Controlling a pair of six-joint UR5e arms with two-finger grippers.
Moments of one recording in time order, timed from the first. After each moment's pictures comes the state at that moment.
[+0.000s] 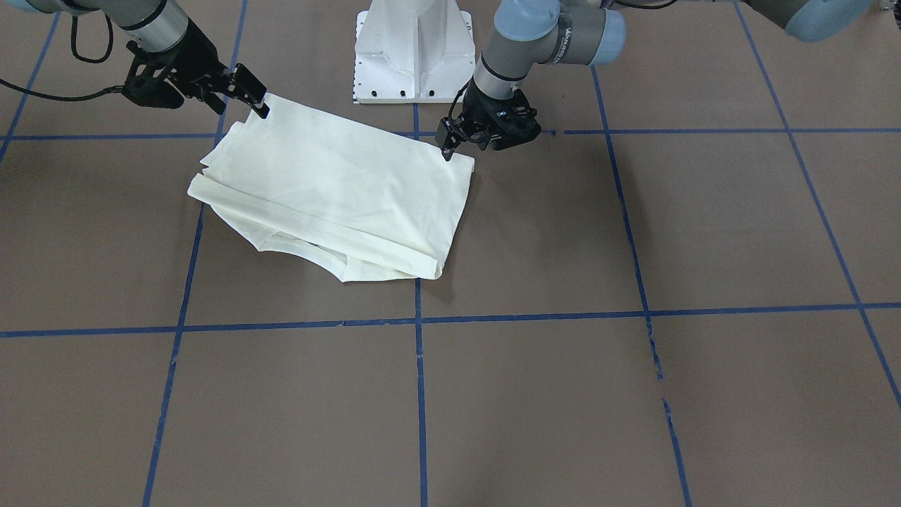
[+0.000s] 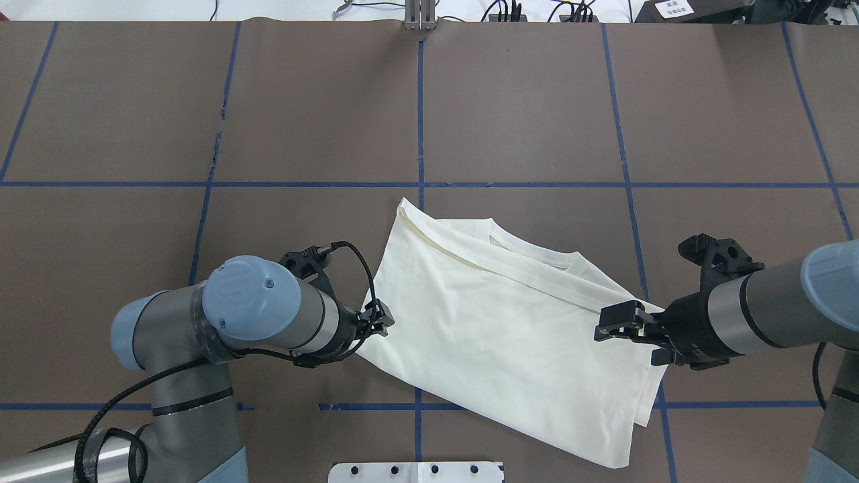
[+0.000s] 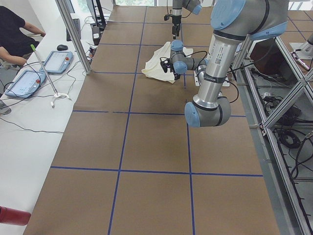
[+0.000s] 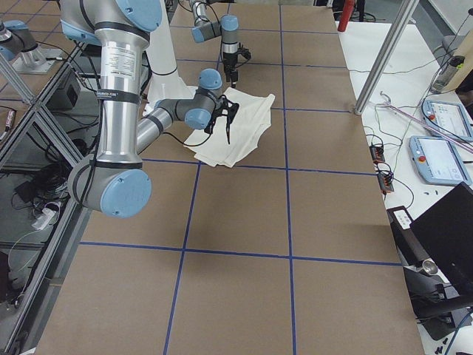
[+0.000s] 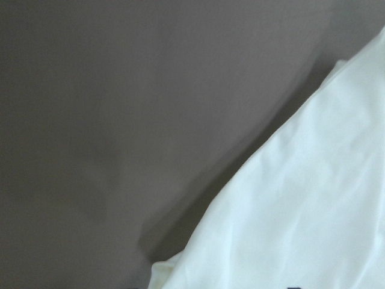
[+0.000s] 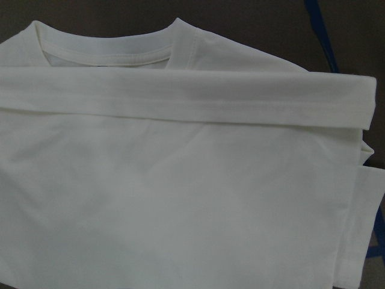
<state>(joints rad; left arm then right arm) -0.33 -2.05 -1.85 -1.82 -1.83 -1.84 0.51 -1.66 2.21 -1.12 2.02 1.65</state>
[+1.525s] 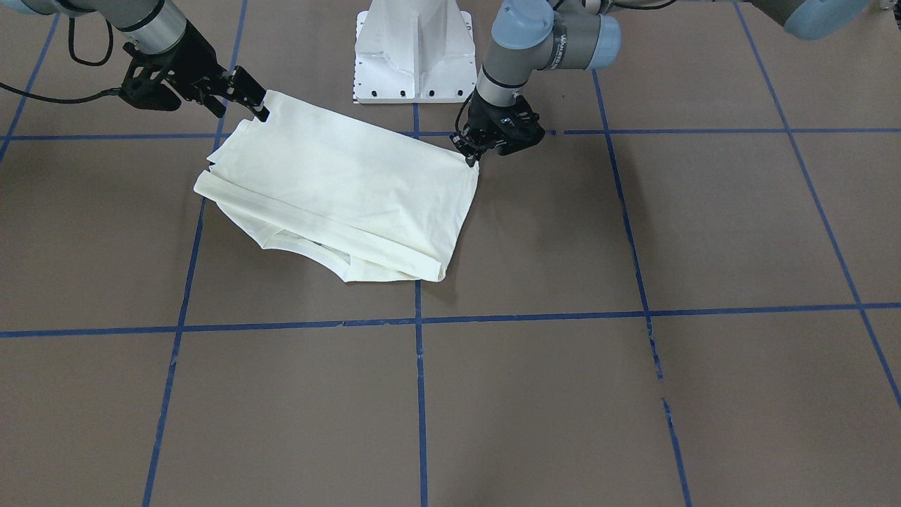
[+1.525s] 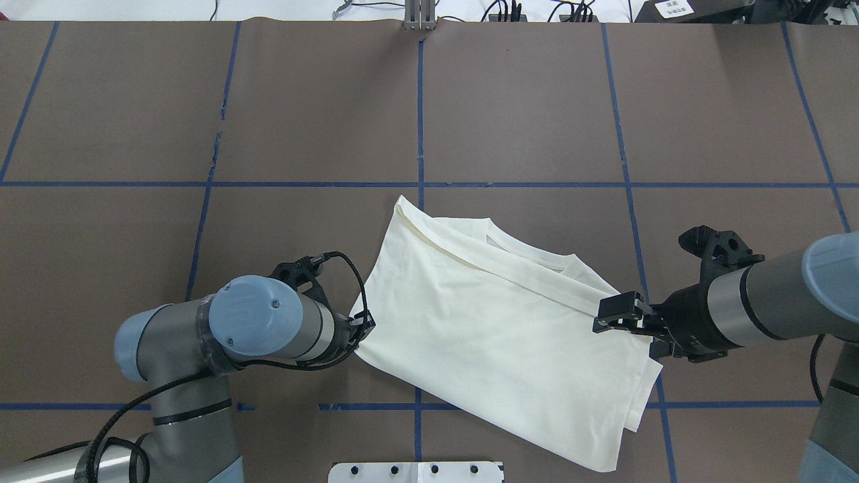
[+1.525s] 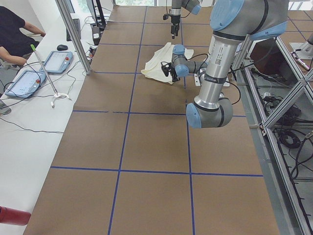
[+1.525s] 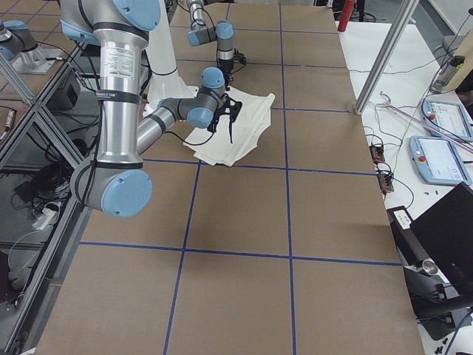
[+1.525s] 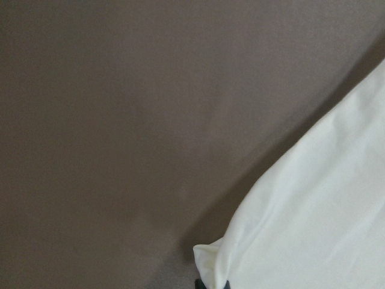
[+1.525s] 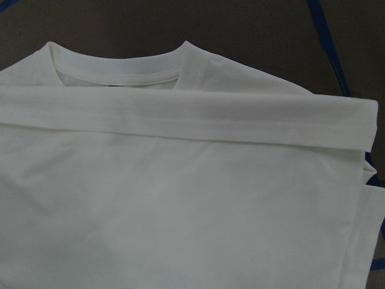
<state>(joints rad) -0.33 -2.02 -1.83 -1.81 -1.77 -1.85 0.52 -1.65 2.21 -1.12 2.03 1.65</state>
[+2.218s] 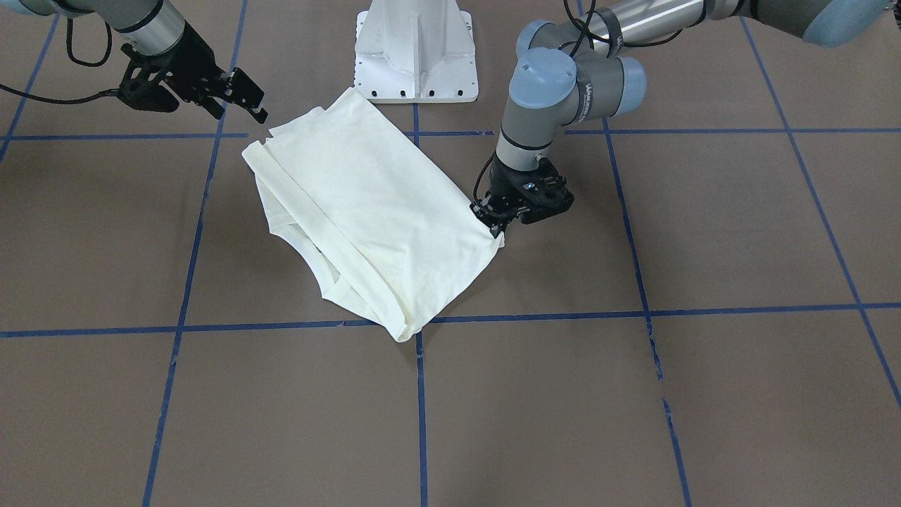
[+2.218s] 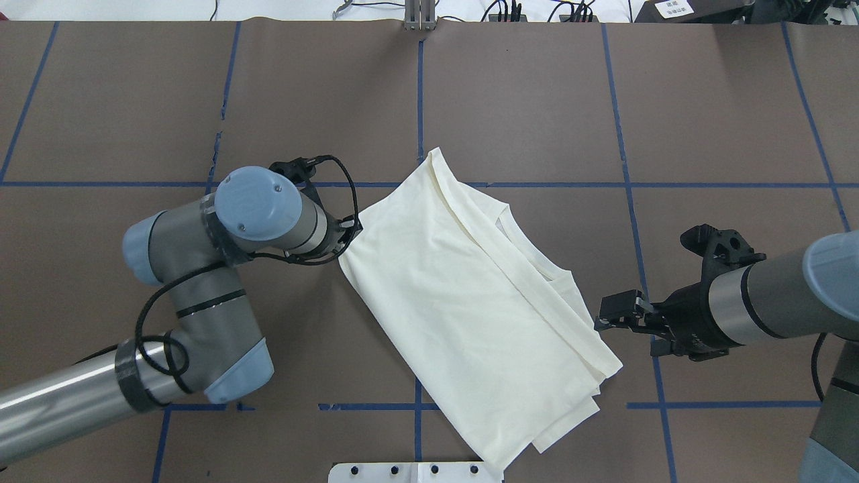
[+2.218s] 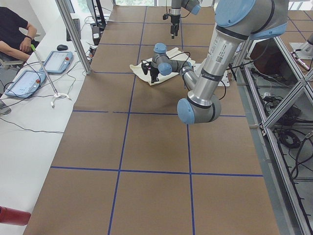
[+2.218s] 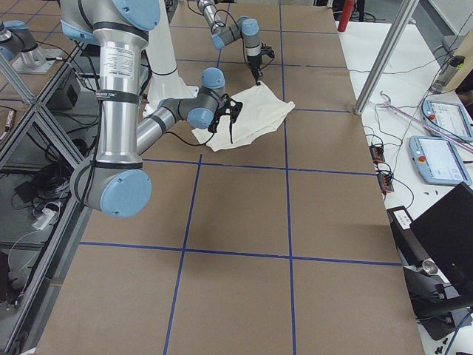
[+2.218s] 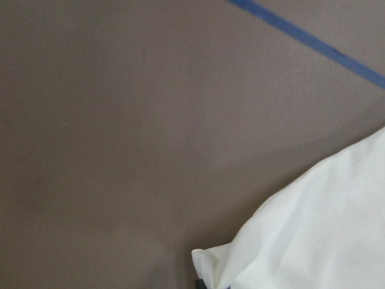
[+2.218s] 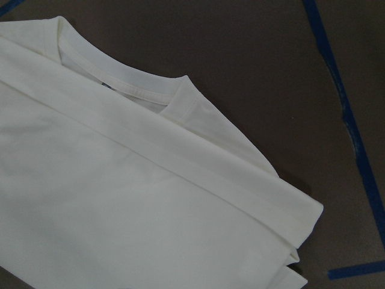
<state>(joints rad) -0.56 -2.17 -1.60 -1.83 -1.77 -1.62 0.53 -1.65 2.20 -1.12 2.02 1.65</state>
